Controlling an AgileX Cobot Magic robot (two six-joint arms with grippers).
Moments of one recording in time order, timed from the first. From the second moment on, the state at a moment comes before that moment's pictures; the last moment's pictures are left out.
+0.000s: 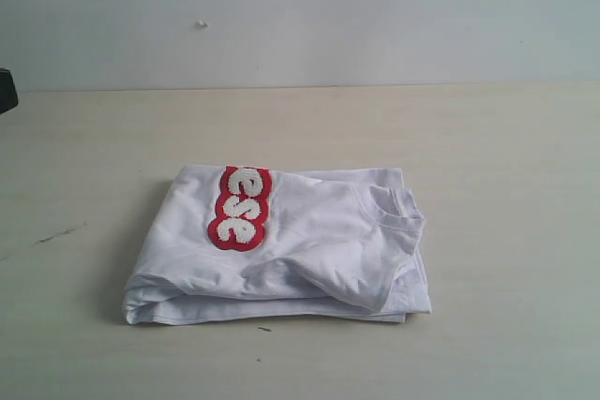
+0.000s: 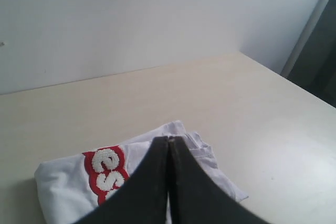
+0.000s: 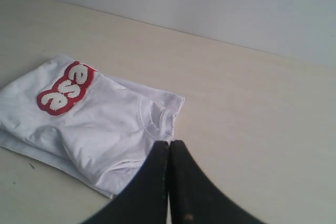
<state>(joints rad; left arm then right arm) -0.08 0.74 -0.54 -1.41 0.66 1.30 0.25 0.47 -0.54 -0.02 0.60 0.00</state>
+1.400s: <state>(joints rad) -0.08 0.65 -0.54 -0.87 0.31 0.65 0.25 0.47 -0.54 -0.01 0.60 0.00</state>
